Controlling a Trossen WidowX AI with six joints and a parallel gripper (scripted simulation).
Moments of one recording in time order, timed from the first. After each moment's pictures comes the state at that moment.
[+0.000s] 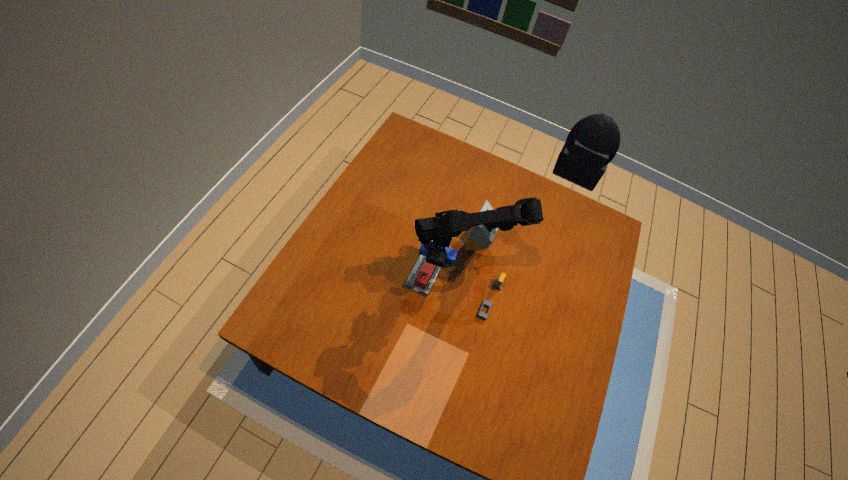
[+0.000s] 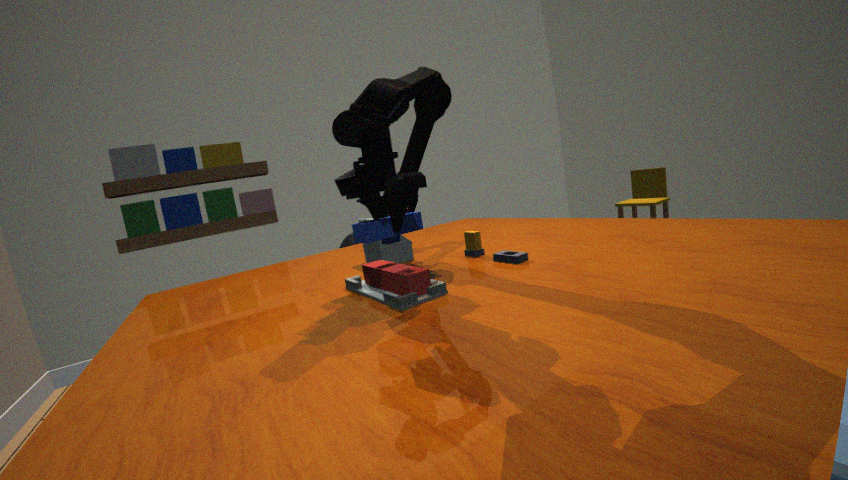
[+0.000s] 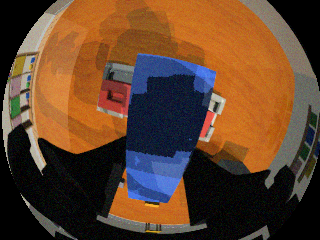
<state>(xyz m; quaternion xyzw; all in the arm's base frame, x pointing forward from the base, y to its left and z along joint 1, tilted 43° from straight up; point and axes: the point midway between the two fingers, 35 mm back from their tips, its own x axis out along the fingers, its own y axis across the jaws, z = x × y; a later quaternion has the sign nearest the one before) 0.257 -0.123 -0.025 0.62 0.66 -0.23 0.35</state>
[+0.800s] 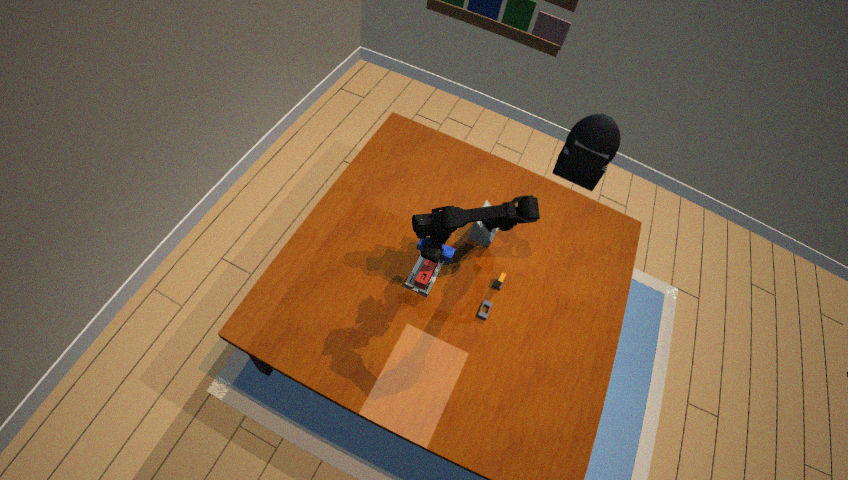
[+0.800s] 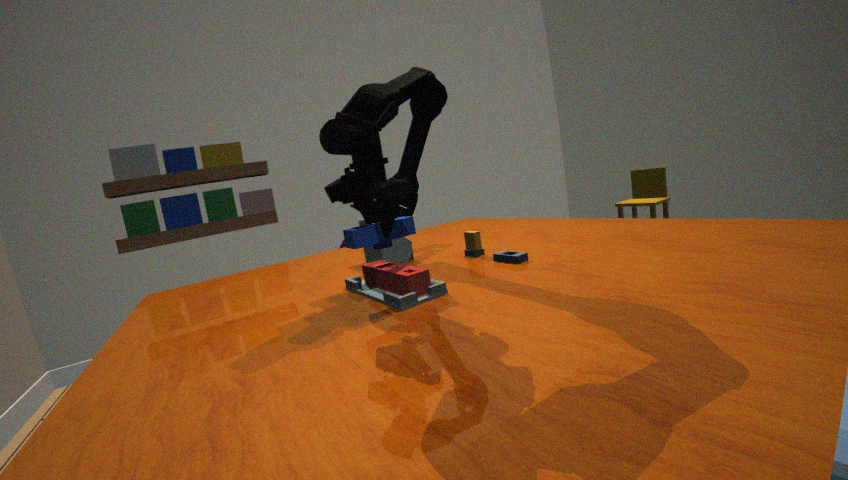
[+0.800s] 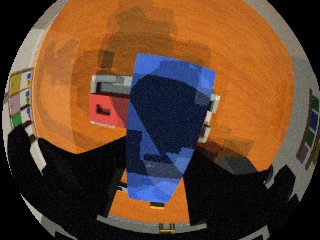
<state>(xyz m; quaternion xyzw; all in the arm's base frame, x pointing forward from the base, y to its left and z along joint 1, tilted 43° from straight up) 0.244 -0.129 -0.040 0.65 0.64 -0.27 0.31</state>
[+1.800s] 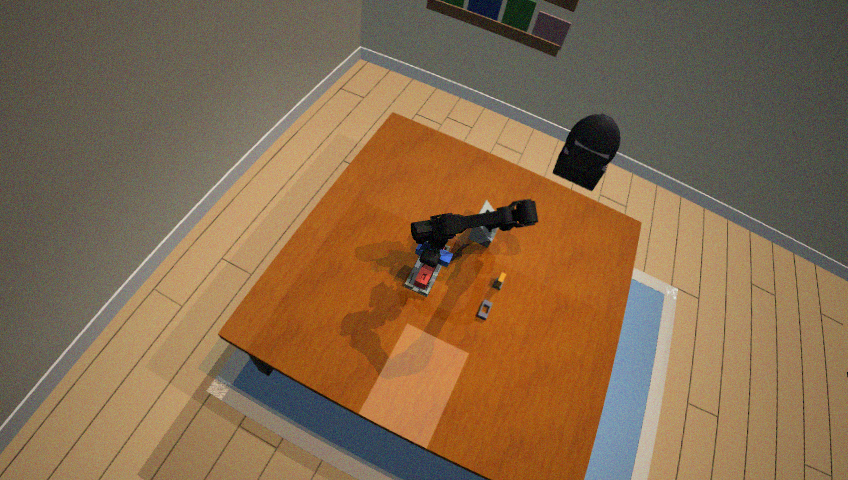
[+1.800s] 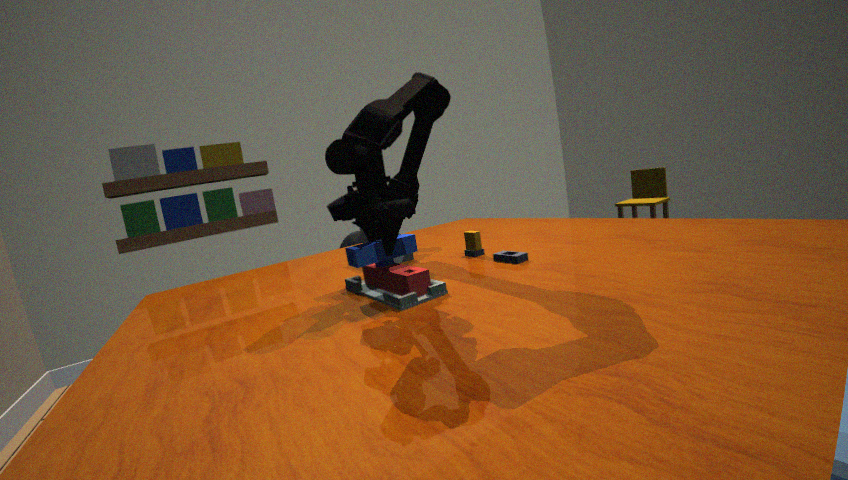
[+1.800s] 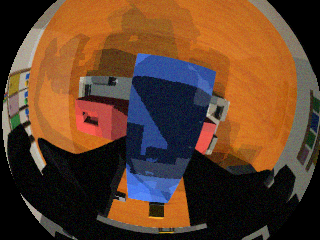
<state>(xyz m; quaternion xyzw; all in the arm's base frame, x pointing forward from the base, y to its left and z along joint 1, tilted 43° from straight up) 0.244 -0.107 -0.067 0.64 0.64 -0.27 0.31</state>
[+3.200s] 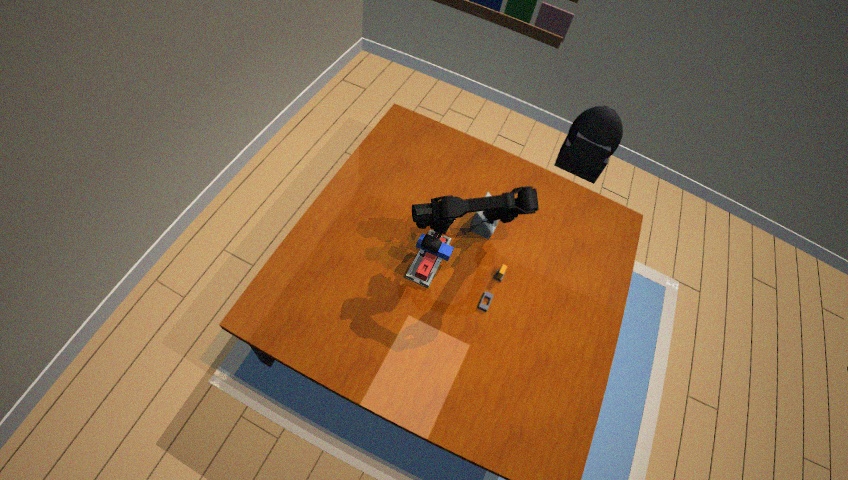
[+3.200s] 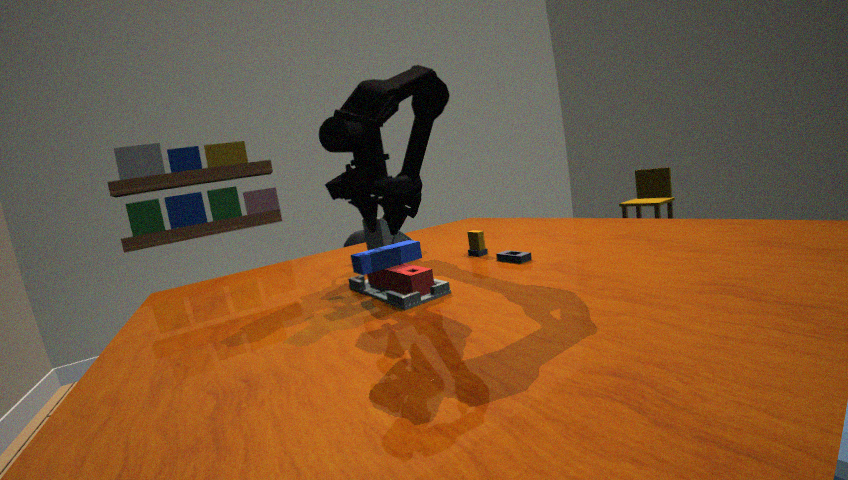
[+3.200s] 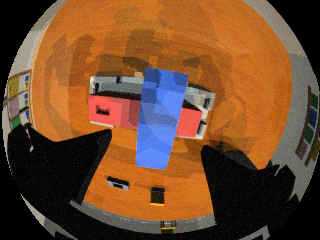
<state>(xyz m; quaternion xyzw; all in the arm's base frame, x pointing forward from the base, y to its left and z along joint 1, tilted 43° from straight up) 0.242 -0.136 -0.036 0.64 0.65 -0.27 0.30</state>
